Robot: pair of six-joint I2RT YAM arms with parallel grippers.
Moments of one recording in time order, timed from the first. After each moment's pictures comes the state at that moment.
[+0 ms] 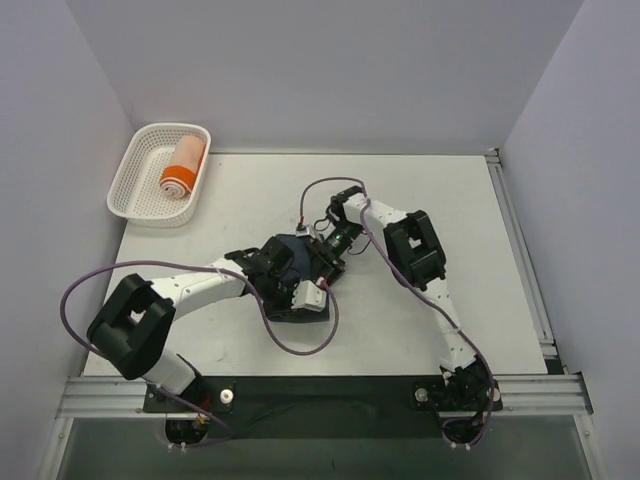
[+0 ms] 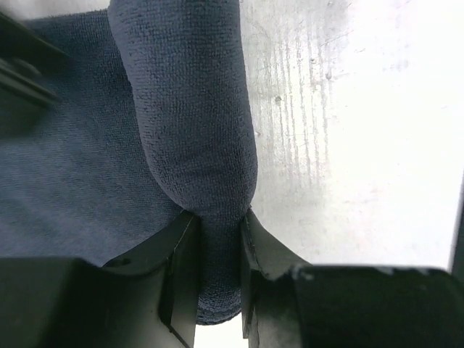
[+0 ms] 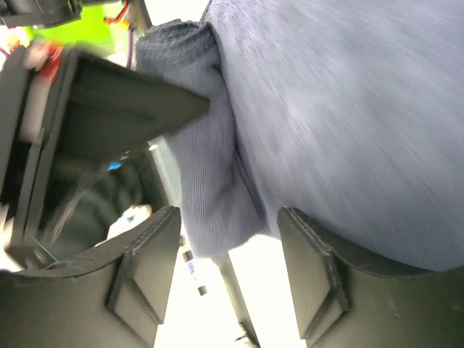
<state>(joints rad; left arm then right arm) -0.73 1.50 0.83 -0.55 0.41 0.89 0.56 2.53 1.97 -1.41 -1.06 -0.49</state>
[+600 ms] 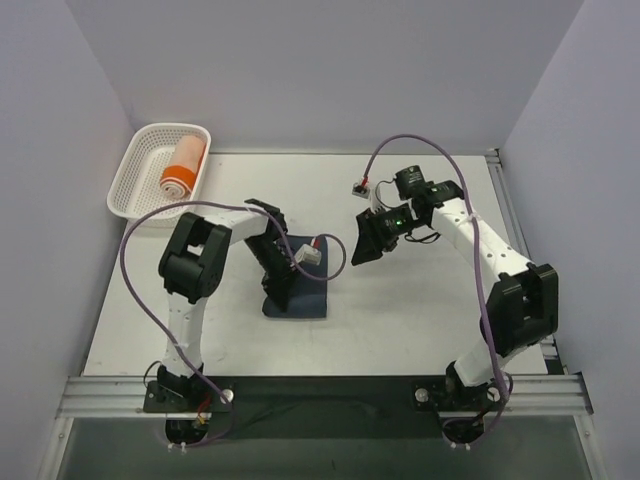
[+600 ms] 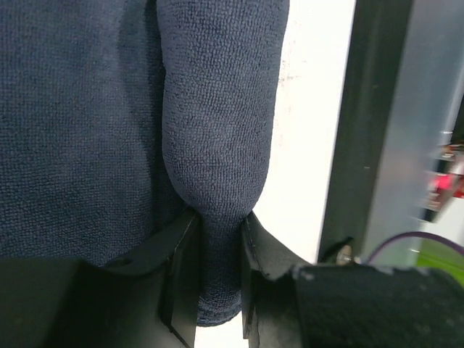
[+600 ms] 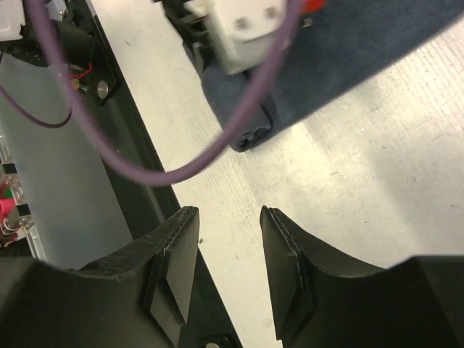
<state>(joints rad) -0.46 2.13 1.43 -1.27 0.78 1.03 0.36 1.64 1.37 -0.93 -0.82 -0.29</state>
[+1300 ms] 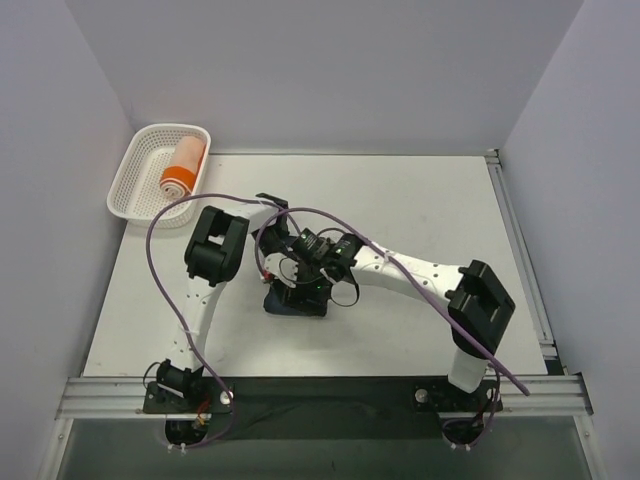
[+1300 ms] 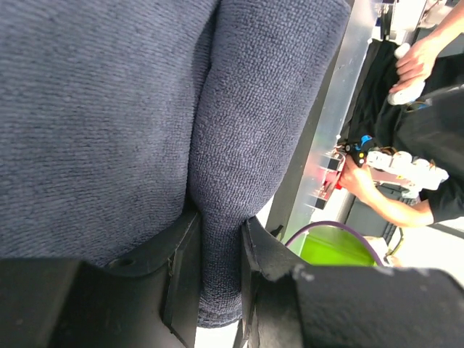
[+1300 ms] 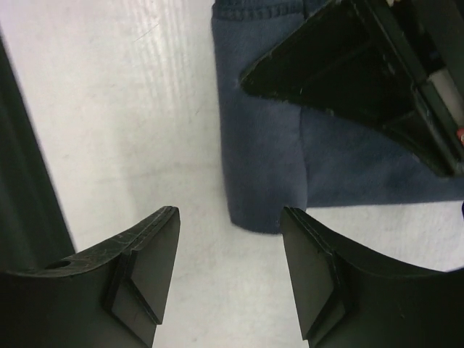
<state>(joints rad) -0.43 2.47 1.78 -1.61 0.82 0.96 0.95 1.72 1.33 -0.75 -0.27 -0.48</state>
